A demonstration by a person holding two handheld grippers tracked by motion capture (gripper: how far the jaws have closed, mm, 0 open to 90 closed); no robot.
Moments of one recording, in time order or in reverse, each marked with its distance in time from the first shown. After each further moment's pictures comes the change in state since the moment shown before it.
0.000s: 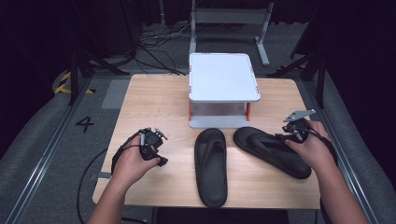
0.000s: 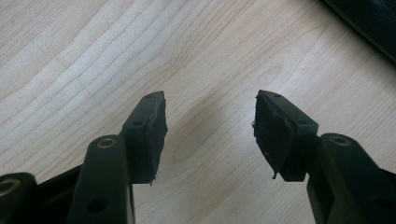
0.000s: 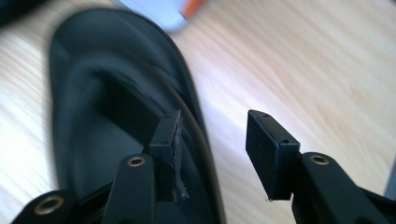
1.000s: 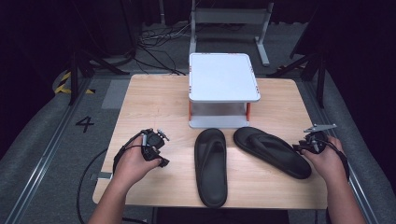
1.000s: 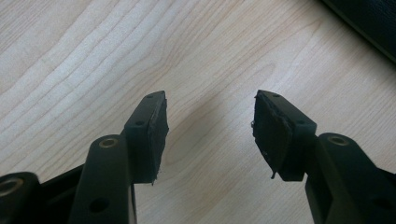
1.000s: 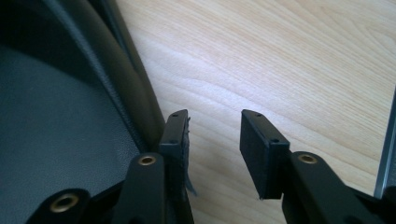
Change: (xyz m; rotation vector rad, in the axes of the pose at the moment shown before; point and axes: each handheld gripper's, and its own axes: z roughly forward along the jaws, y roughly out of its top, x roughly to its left) left arm -0.002 0.002 0.004 0.022 -0.016 0.016; right arm -0.033 -0.074 0.018 0.046 -0.006 0.215
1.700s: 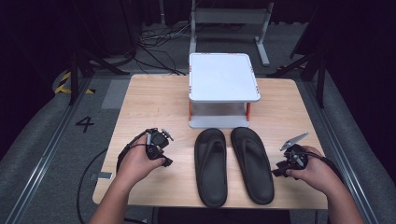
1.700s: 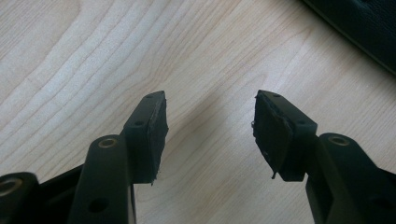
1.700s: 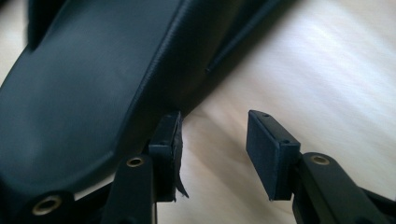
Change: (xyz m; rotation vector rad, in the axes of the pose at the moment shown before) left arm -0.005 0.011 0.005 0.012 -0.011 0.035; right arm 0.084 0.005 -0.012 0.222 0.389 -0.219
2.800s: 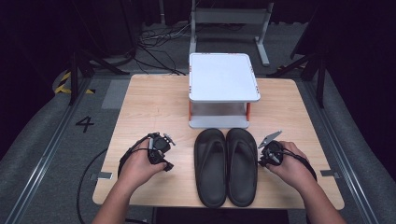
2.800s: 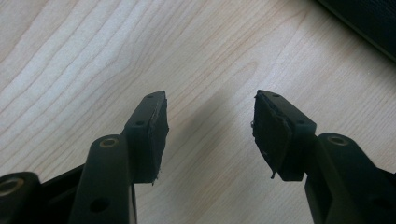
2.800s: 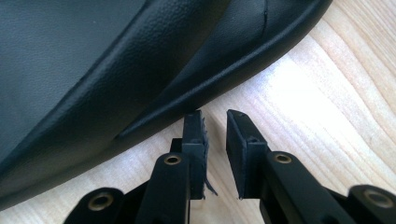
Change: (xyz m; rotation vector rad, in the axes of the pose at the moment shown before) left arm -0.010 -0.003 0.010 0.021 -0.002 0.022; right arm 0.026 0.048 0.029 0.022 -0.204 -0.123
